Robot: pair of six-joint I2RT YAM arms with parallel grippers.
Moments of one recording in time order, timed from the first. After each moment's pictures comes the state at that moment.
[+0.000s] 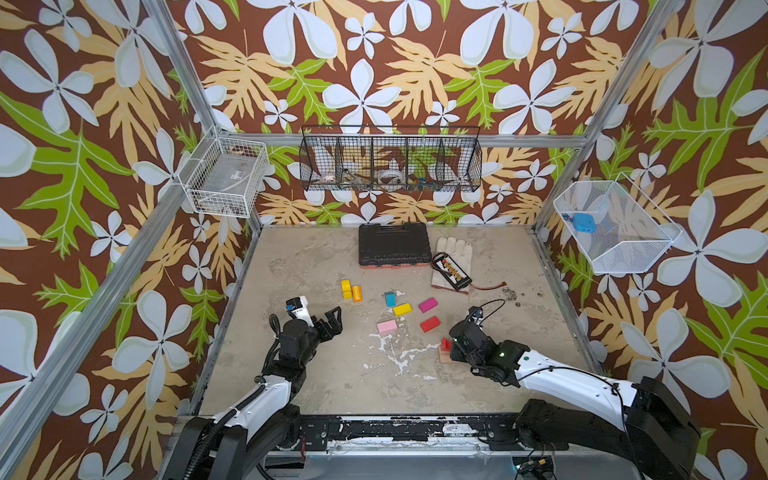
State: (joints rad) left arm -0.20 0.99 0.14 0.48 0.03 -0.62; right arm 0.78 1.15 0.52 -0.42 0.38 0.85
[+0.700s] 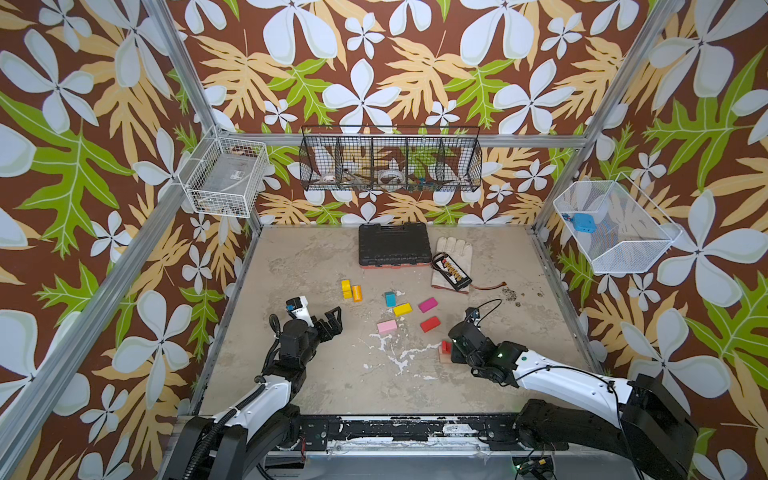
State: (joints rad) left arm -0.20 0.99 0.14 0.48 0.03 -0.62; right arm 0.78 1.15 0.50 -0.39 0.39 0.77
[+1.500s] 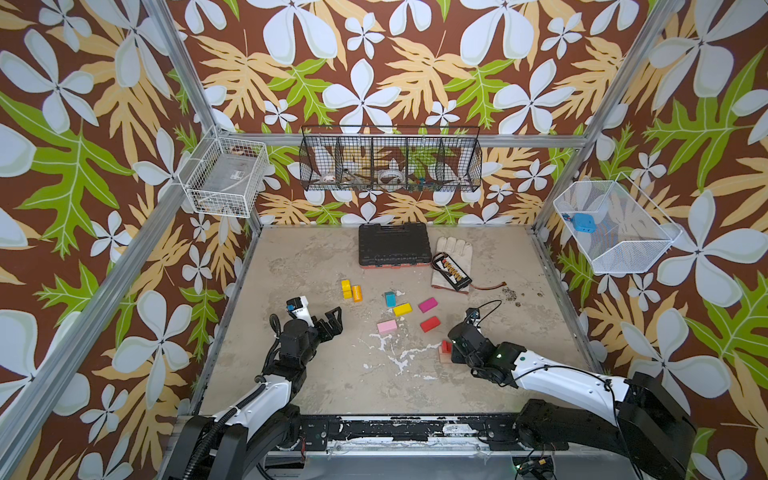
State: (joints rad) left arm -0.20 0.99 0.14 0.48 0.03 -0.62; right arm 0.78 1.16 0.49 -0.37 0.42 0.77
